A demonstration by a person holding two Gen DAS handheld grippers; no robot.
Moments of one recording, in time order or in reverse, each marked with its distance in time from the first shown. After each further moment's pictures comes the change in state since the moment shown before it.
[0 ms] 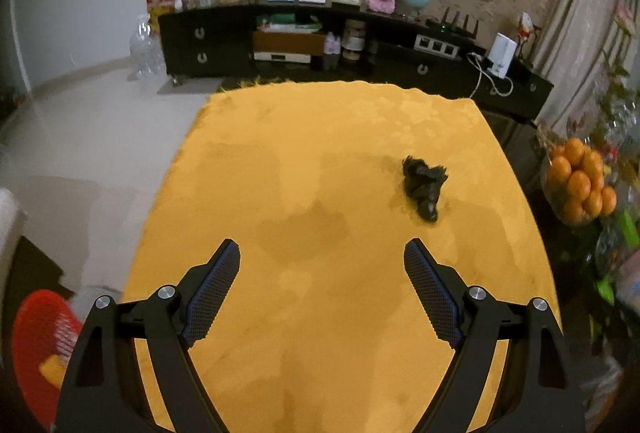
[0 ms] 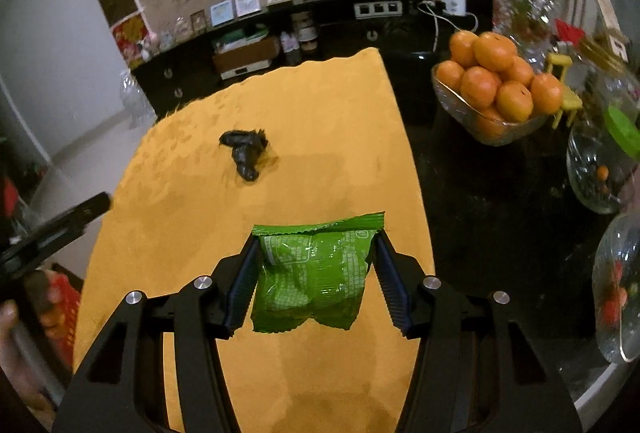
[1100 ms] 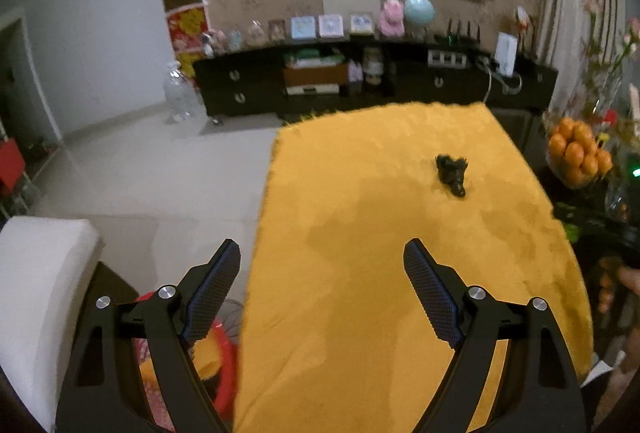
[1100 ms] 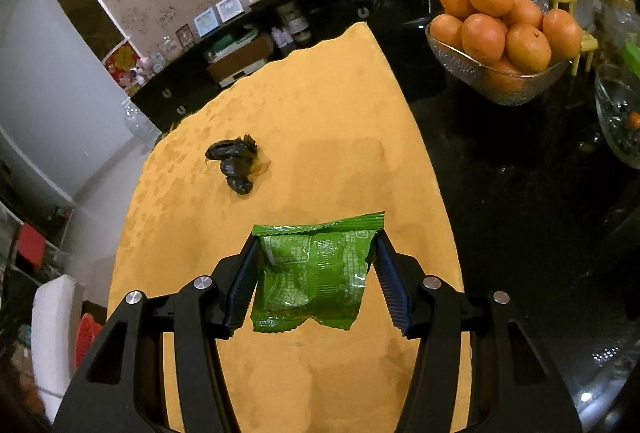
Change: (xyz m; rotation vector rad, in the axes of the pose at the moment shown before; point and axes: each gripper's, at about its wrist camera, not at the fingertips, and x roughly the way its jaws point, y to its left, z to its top) left arm -0.154 0.051 -0.041 0.129 -0.133 0.153; right arm 0.047 -0.019 0.006 0.144 0.042 0.106
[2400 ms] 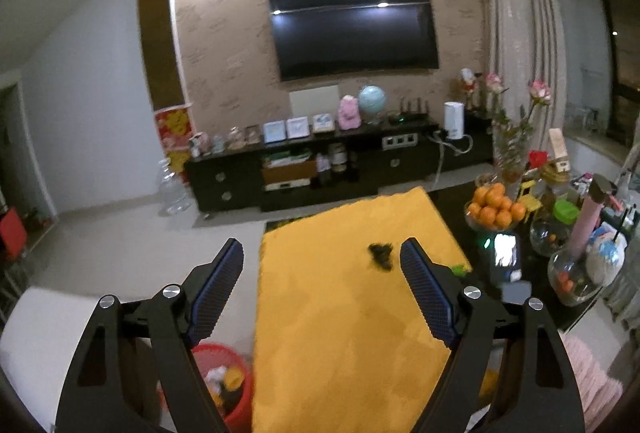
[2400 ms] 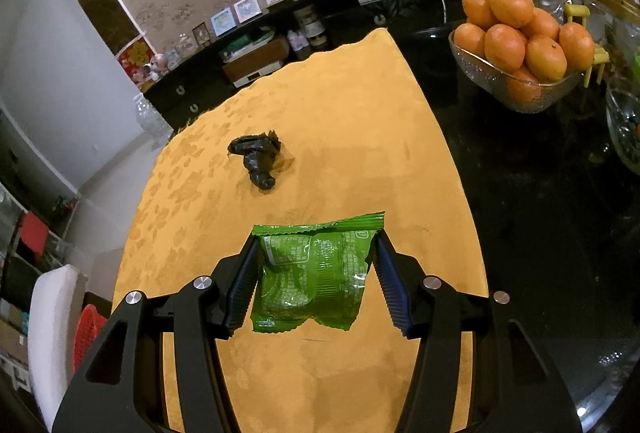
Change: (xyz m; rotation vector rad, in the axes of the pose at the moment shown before) left arm -0.204 -0.066 0.054 0.140 -0.285 -0.078; right arm -0.006 0.014 -0.006 -0.043 -0.033 0.023
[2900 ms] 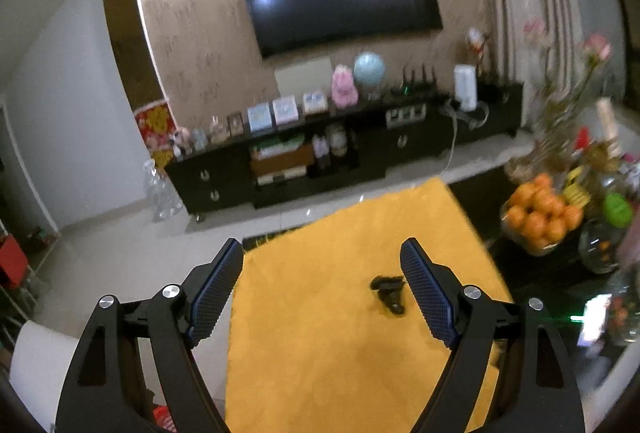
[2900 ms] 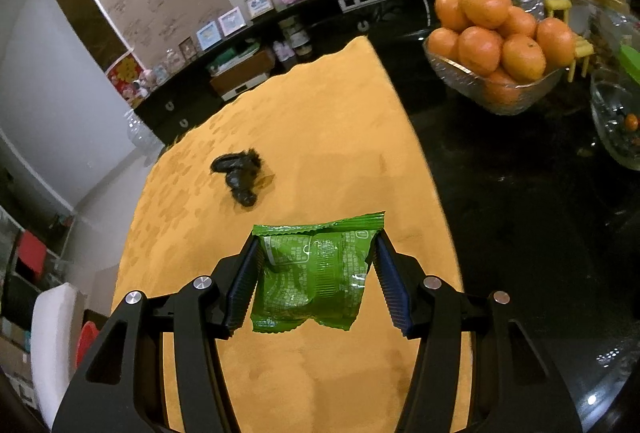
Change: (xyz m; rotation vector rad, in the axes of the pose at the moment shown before) left arm 0.225 -0.056 0.034 0.087 0.123 0.056; right arm -0.009 -0.018 0.005 0.052 -0.032 -0.037
